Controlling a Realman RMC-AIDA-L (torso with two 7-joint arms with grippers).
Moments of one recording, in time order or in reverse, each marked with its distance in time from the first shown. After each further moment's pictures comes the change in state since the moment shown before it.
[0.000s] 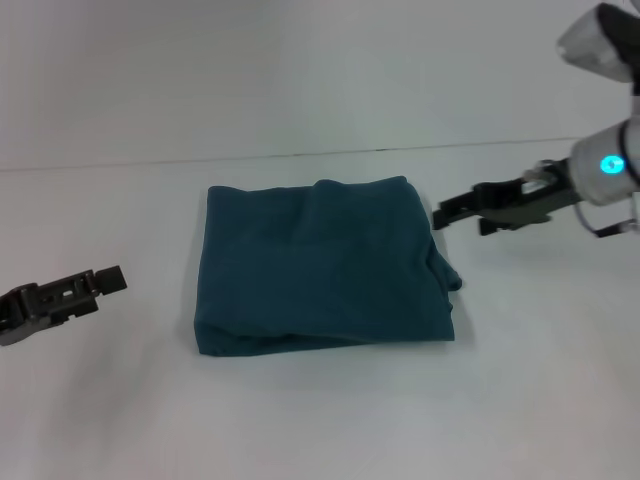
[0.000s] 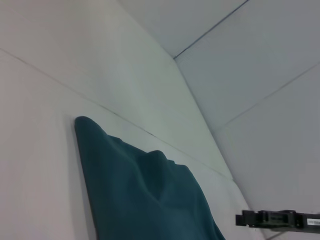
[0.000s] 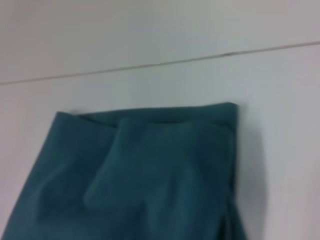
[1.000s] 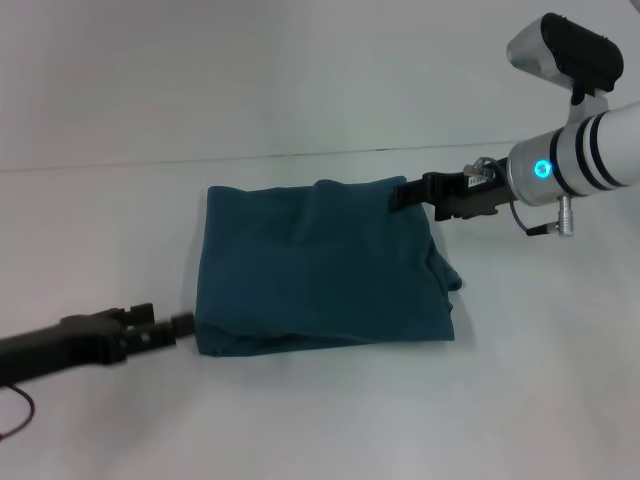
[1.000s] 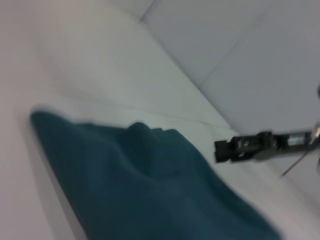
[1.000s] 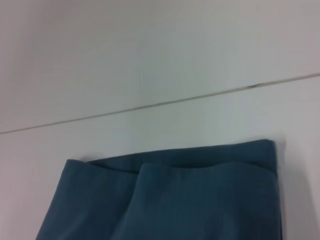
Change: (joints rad) left arm -0.012 -0.049 0.143 -0.052 0.004 -0.126 0.343; right arm 0.070 0.049 -0.005 0.168 0.063 0.272 0.004
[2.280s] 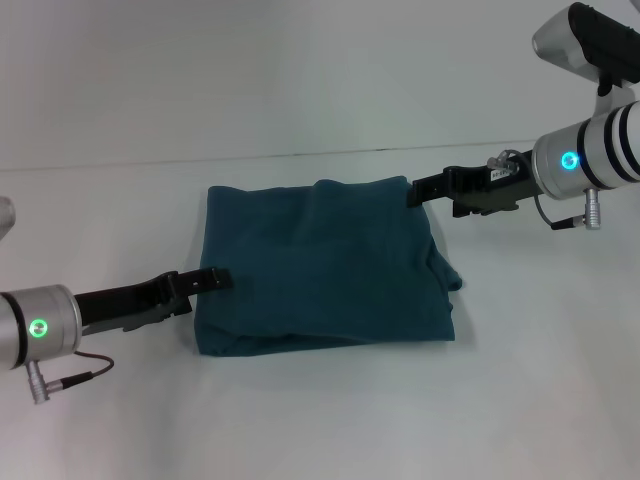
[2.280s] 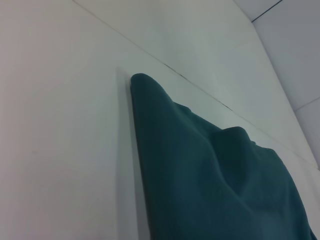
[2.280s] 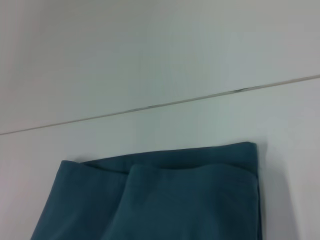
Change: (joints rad) left arm -0.168 0.025 0.186 -0.253 -0.025 -0.432 -0.429; right arm -0.025 -0.028 0.008 -0.040 0.002 -0.065 0.000
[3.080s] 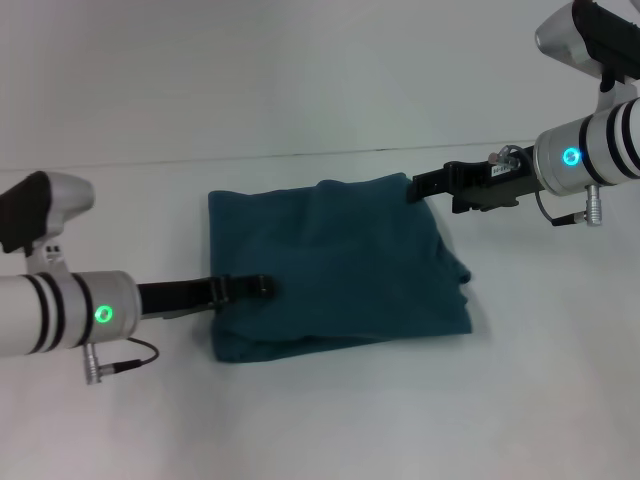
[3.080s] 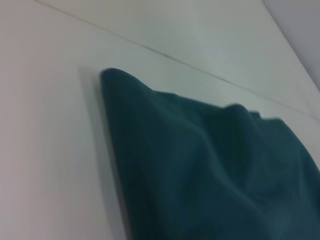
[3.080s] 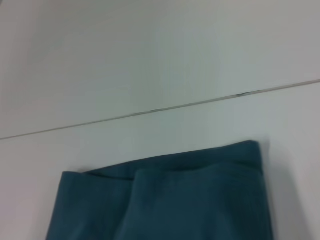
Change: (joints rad) left arm -0.076 -0.019 0.194 -0.029 0.001 -0.153 -0.003; right arm -0.003 -0.002 0.000 -0.011 0.012 -0.008 -0.001
